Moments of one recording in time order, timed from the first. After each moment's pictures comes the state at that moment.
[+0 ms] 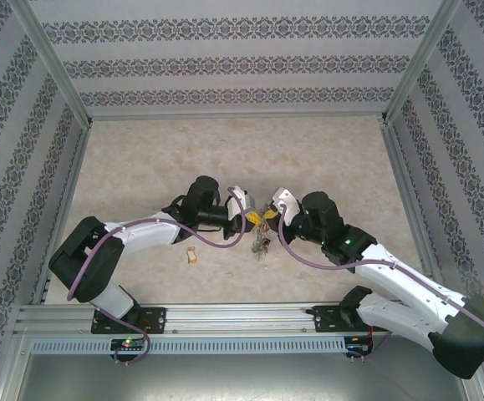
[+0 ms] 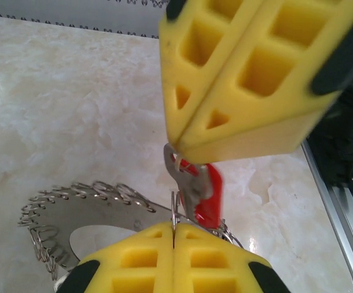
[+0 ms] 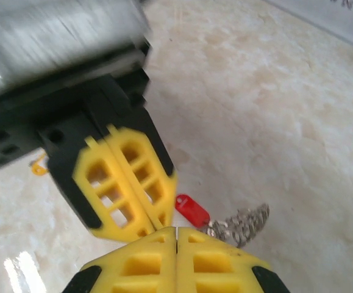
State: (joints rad) left arm -0.65 1.57 0.79 0.29 0.75 0.25; right arm 0.66 0.93 0.61 -0.22 -0.19 -0.10
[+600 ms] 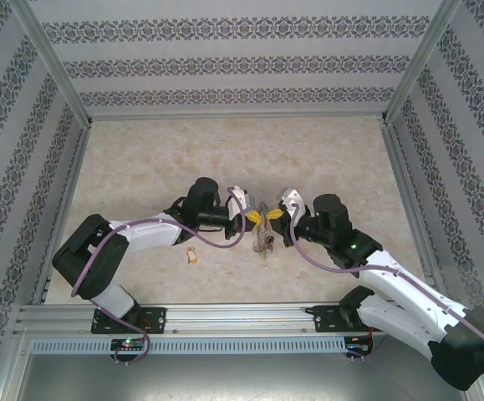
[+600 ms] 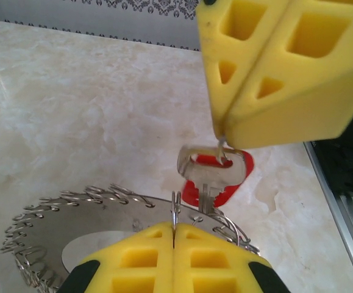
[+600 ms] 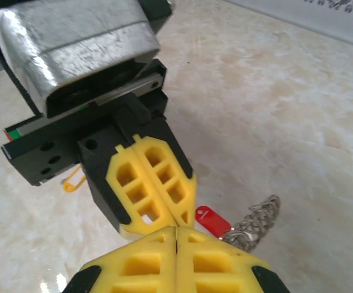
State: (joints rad) left arm -0.65 1.60 0.77 0.37 0.75 0.22; right arm 0.59 0.88 0.54 -0.11 -0.38 -0.03
